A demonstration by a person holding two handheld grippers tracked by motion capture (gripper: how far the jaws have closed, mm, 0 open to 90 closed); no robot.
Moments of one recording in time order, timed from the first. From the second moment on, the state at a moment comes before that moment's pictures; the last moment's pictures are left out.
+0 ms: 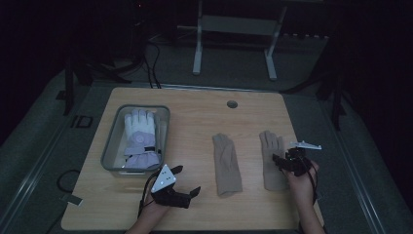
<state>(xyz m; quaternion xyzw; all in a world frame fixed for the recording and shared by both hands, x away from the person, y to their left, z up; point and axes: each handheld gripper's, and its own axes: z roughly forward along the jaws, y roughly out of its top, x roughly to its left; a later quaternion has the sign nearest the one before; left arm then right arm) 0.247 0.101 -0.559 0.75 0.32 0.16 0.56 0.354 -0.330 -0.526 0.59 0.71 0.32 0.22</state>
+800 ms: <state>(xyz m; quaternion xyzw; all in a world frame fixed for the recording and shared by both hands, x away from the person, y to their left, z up) 0.246 0.100 -0.559 0.75 0.32 0.16 0.57 0.381 -0.328 -0.544 0.52 0.77 0.29 0.22</state>
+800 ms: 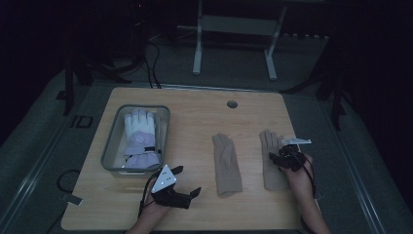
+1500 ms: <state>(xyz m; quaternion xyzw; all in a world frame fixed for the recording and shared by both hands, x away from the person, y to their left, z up) 0.246 0.101 -0.559 0.75 0.32 0.16 0.56 0.370 -0.320 -0.520 0.56 0.74 0.31 0.23</state>
